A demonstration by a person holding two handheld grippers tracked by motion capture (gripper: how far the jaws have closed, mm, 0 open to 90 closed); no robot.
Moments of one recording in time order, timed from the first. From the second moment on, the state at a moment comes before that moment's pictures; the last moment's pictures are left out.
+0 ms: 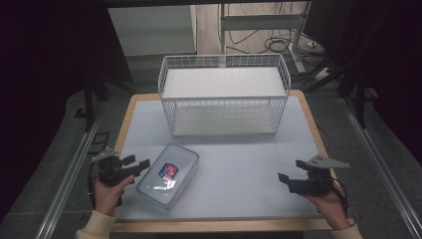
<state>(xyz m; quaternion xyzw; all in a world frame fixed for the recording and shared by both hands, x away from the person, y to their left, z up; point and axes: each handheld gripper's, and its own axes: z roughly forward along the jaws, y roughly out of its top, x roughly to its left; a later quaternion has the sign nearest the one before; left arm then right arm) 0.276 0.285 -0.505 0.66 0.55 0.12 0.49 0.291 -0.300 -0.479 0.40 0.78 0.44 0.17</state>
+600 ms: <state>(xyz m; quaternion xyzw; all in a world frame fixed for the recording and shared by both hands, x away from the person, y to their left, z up) 0.253 0.253 -0.461 0.70 0.48 0.11 0.52 0.292 -0.298 -0.485 0.40 0.79 0.42 0.17</state>
